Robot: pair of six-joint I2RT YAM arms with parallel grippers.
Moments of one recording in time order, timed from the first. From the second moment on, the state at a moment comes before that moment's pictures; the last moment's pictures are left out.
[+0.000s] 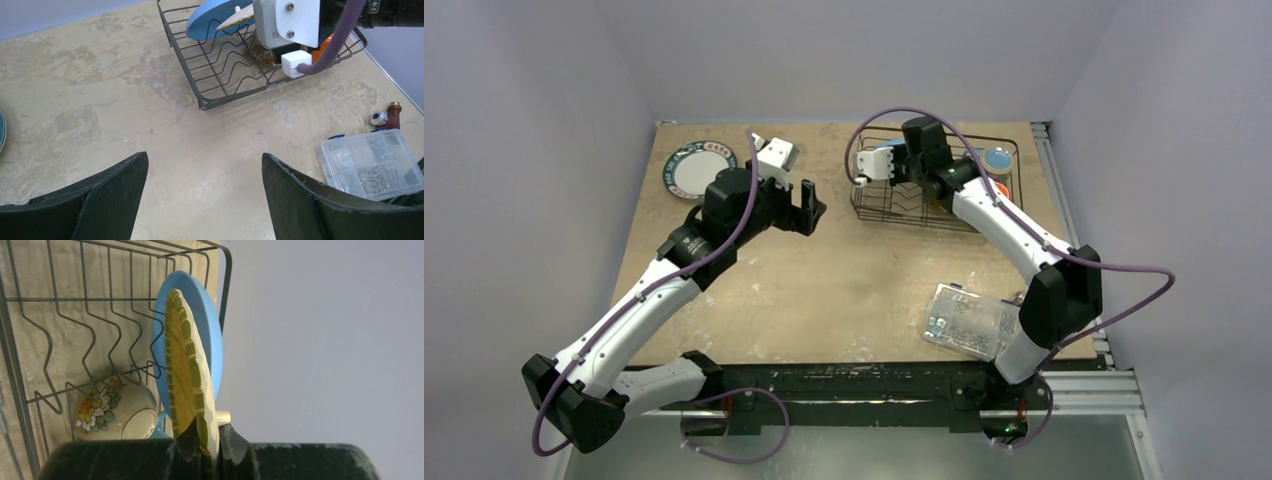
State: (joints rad) left arm -0.60 1.08 1.11 -0.34 -0.02 -0.18; right arm 0.50 1.64 1.49 -0.46 0.17 -1.33
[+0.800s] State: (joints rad) left arm -0.60 1.11 1.11 -0.36 0.01 -0.18; right arm 0.47 1.78 1.63 -0.54 0.08 -1.32
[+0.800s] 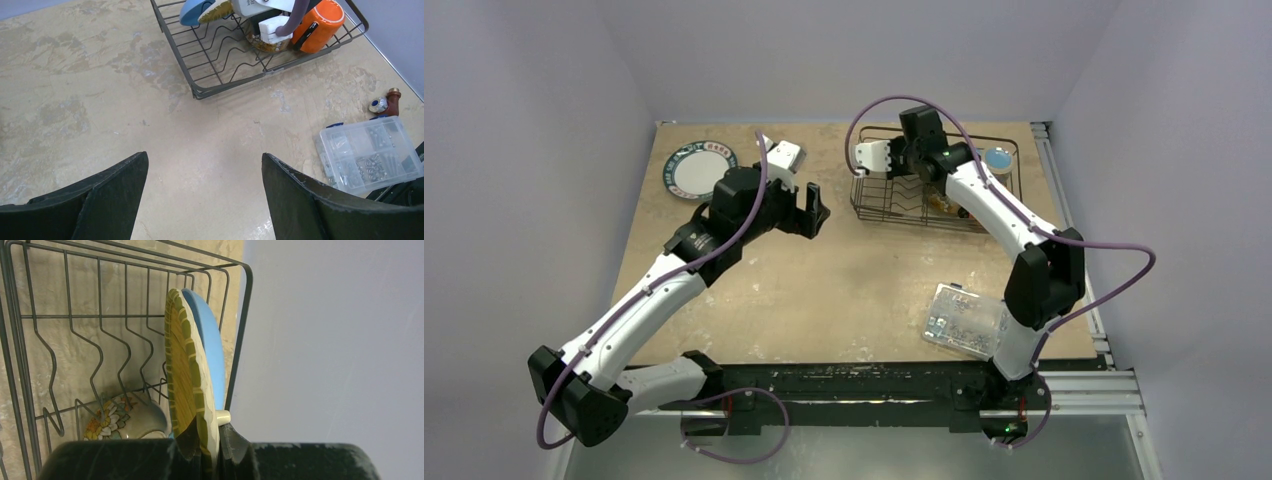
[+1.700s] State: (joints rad) left arm -0.60 1.13 1.12 -0.36 0.03 -0.19; right arm 0.45 1.84 1.61 -0.45 0.16 -1.16
